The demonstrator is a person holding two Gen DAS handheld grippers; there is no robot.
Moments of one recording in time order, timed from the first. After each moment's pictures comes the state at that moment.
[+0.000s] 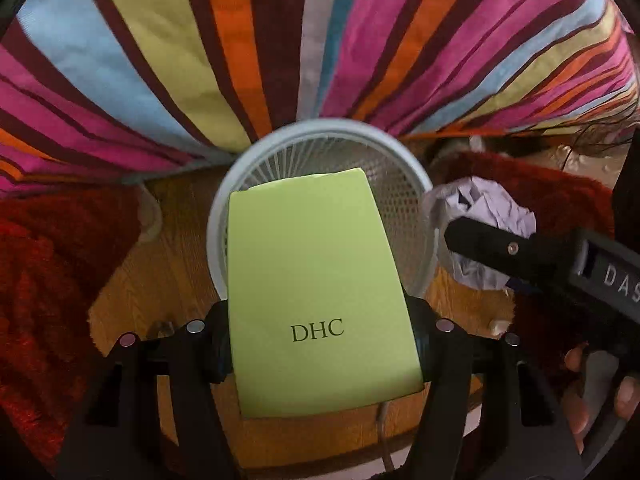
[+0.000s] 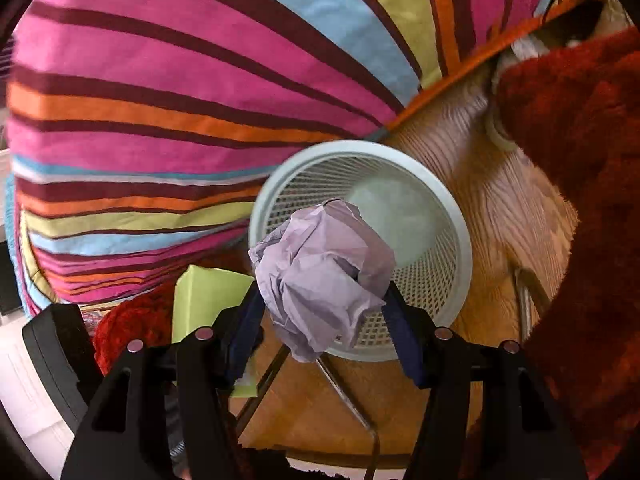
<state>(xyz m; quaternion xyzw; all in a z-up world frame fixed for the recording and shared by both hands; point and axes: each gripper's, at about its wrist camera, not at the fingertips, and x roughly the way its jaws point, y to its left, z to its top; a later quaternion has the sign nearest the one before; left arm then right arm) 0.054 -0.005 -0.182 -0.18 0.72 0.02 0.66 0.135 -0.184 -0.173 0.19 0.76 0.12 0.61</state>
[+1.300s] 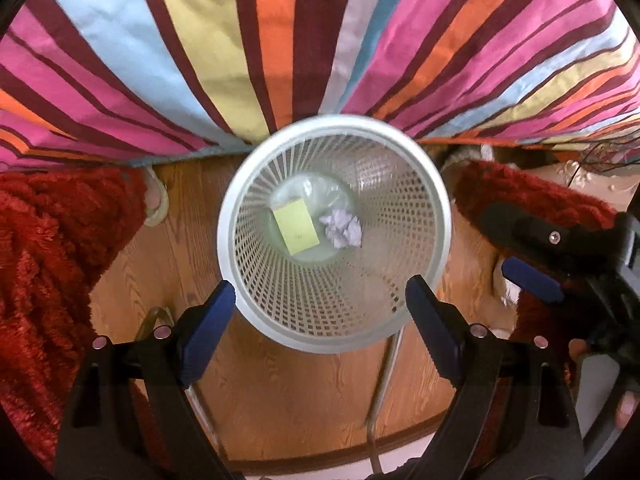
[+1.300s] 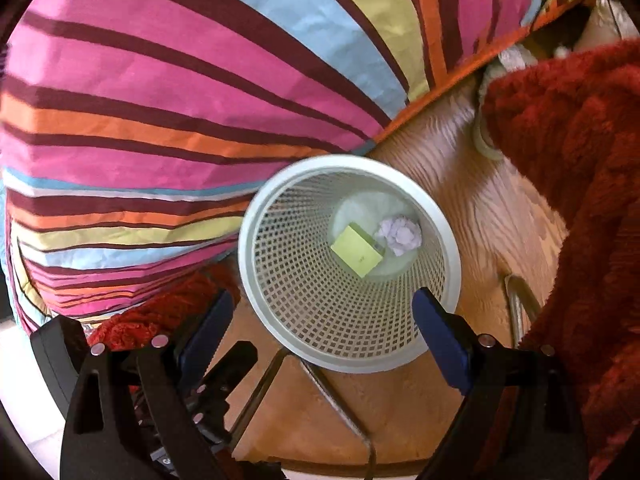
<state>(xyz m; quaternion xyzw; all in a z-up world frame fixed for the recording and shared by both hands) 0.050 0.013 -0.171 -0.20 0.71 0.05 0.67 0.131 -0.189 -0.163 0.18 0.73 0.11 0.65</state>
